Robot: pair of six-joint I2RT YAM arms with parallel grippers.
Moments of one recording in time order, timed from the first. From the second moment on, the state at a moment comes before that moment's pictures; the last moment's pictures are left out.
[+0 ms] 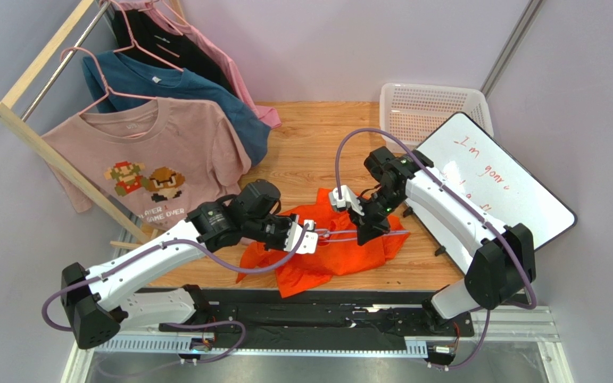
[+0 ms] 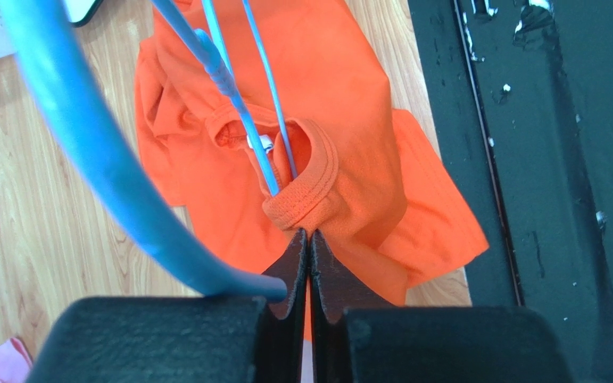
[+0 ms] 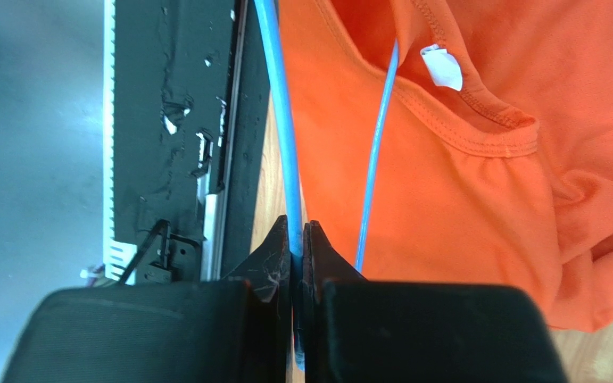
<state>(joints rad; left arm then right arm) -0.92 1.10 0.99 -0.68 0.44 0.84 0.53 1.49 1.29 -1.32 -0.70 -1.11</state>
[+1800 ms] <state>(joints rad) -0.82 0.85 0.73 -0.47 0.65 0.65 0.52 1.47 1.39 -1.08 -0.83 -0.51</state>
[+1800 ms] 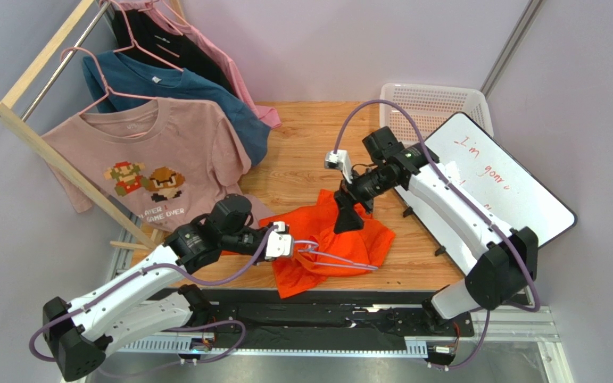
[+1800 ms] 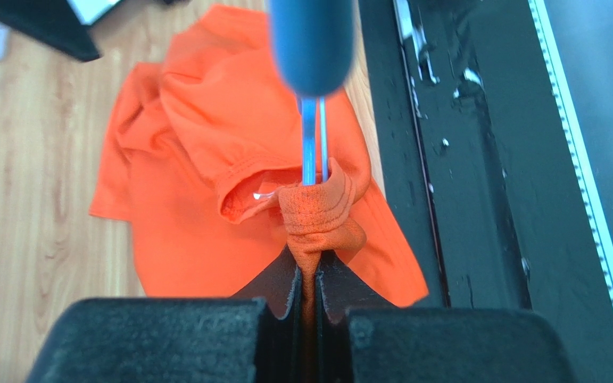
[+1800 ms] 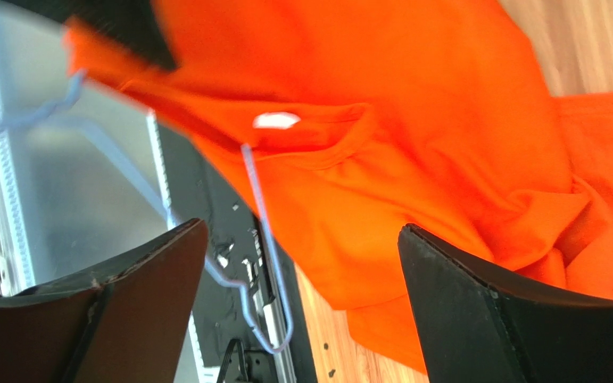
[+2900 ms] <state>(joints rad) -0.79 0.73 0.71 -0.54 0.48 0.51 0.75 1.68 1.32 -0.93 -0.14 -0.24</state>
